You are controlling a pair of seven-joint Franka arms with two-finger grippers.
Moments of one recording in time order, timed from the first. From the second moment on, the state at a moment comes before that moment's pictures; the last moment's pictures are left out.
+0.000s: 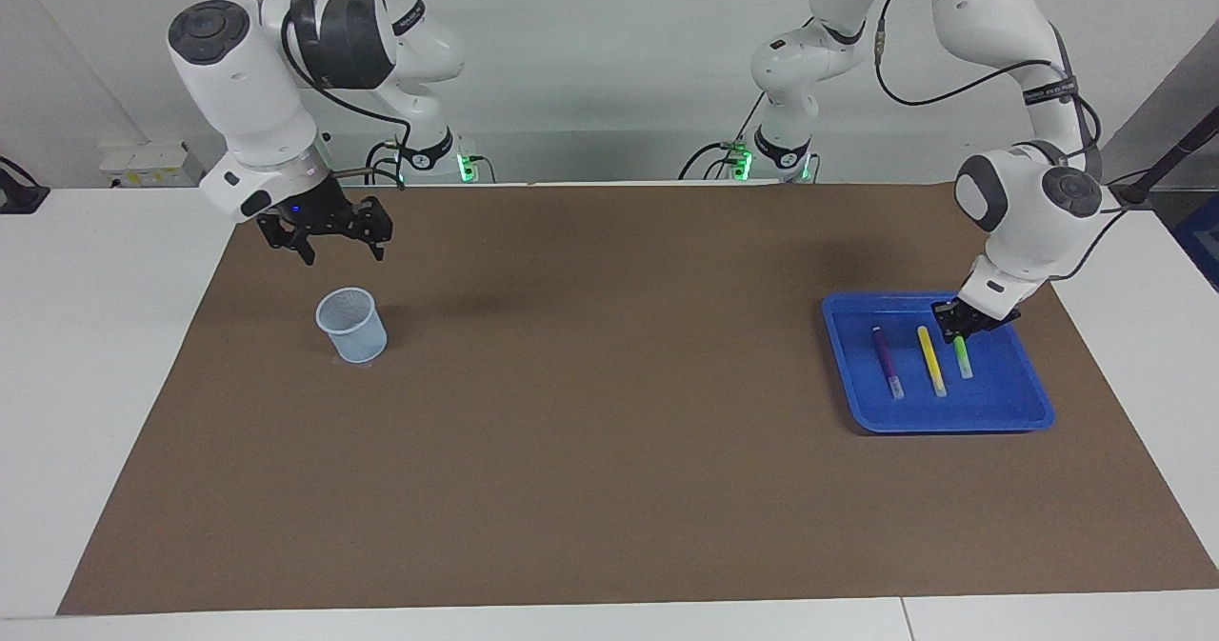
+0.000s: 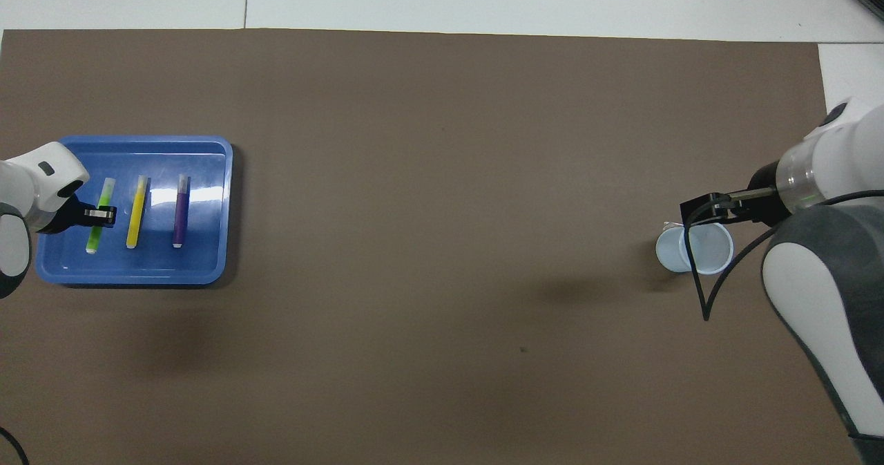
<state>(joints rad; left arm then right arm) 0.37 0.23 -0.19 -2.06 0.17 2.33 0.19 0.02 -0.04 0.01 -1.84 0.00 1.76 0.00</state>
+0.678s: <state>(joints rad) 0.41 0.31 -0.19 -2.04 0.30 2.44 0.20 0.02 -0.04 0.01 -1.84 0.00 1.76 -0.03</state>
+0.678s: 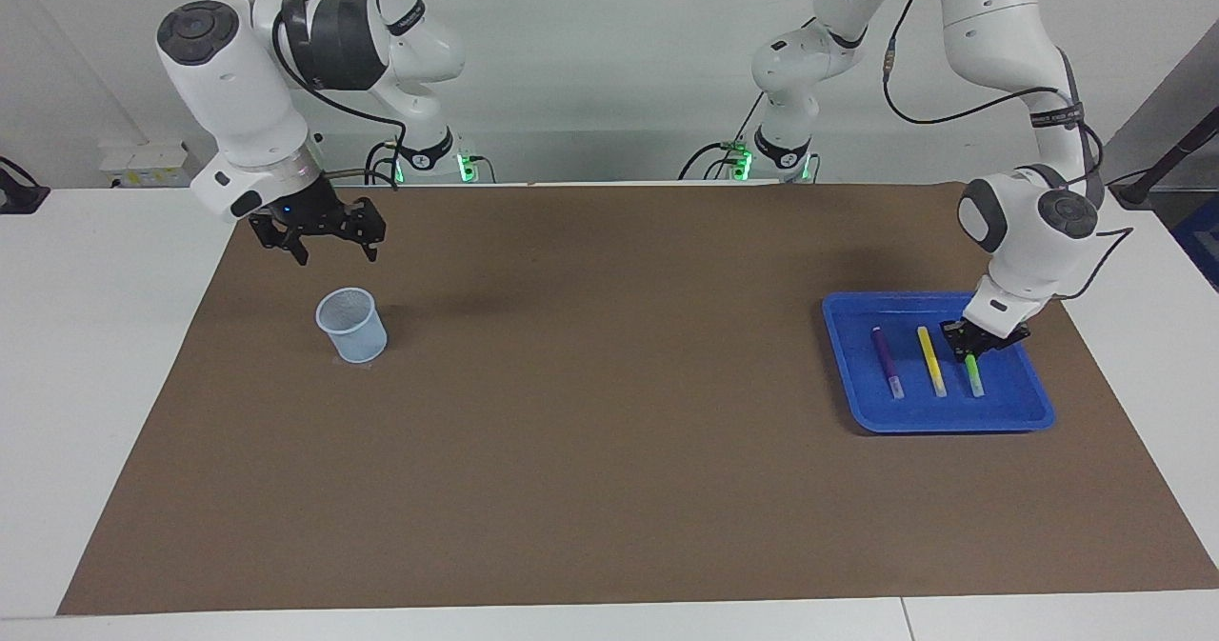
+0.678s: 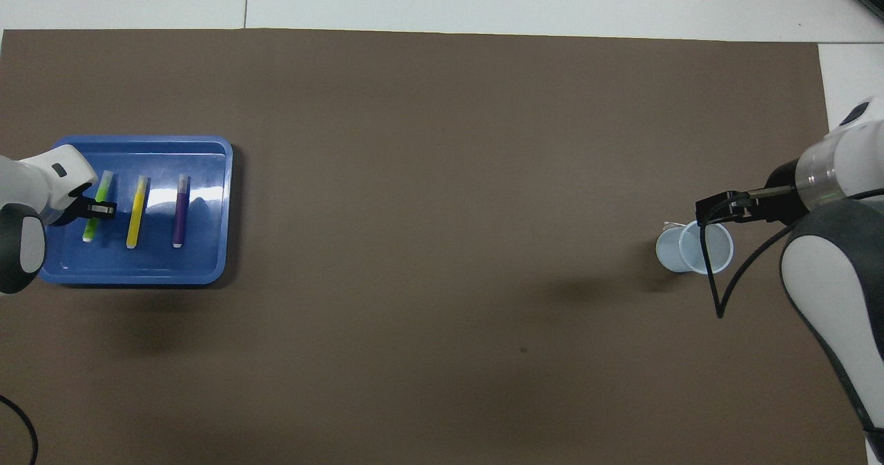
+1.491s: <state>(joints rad) 0.39 0.32 -0.22 -1.93 0.24 2.30 0.22 0.02 -0.04 -0.01 -1.82 0.00 1.72 -0.07</state>
